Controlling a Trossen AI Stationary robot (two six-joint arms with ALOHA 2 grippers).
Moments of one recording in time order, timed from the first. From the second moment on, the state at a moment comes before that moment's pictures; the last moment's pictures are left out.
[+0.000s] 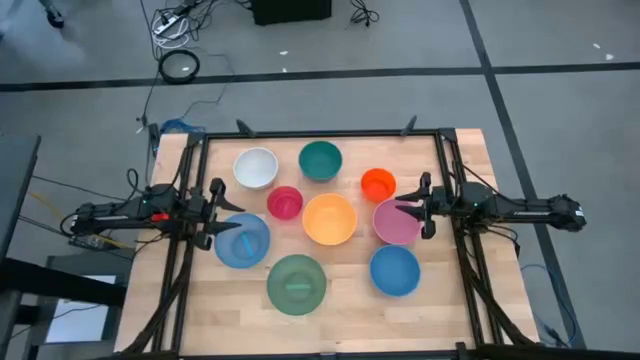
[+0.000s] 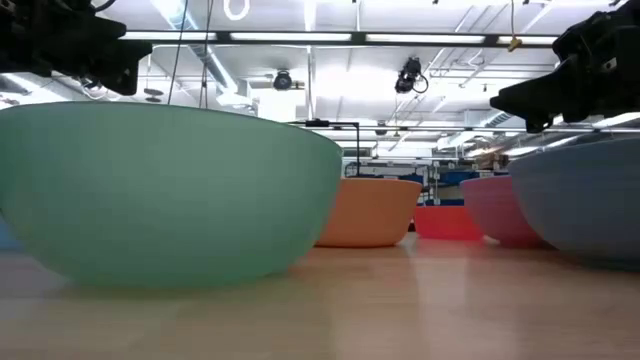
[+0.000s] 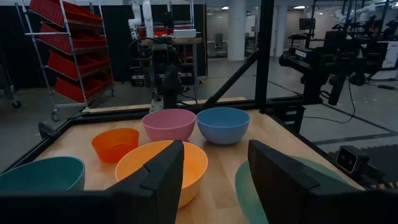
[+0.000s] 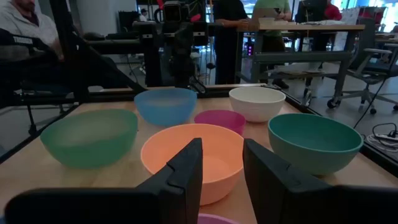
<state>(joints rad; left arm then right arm) 0.01 0.03 0.17 -0.11 0.15 0.02 -0.07 0.11 0.02 0.10 0.03 0.00</state>
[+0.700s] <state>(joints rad) 0.01 0.03 0.17 -0.09 0.15 0.02 -0.07 0.11 0.02 0.10 0.03 0.00</state>
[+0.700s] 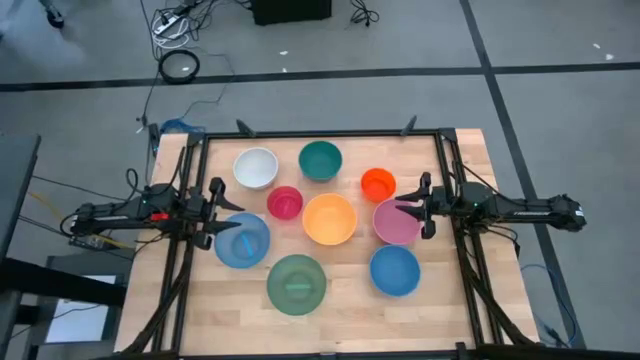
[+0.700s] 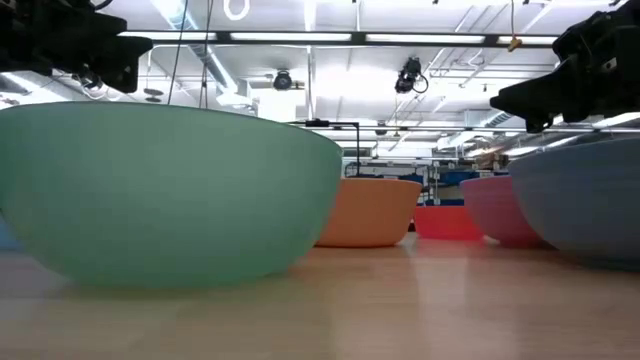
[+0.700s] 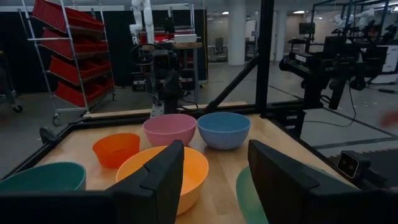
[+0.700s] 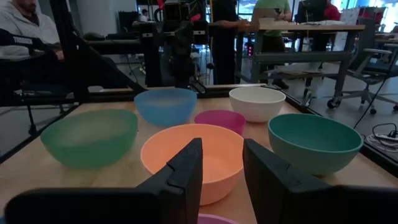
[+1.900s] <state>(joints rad) 0.01 0.03 0.17 0.08 0.15 0.02 -0.07 0.11 0.02 0.28 0.03 0.18</state>
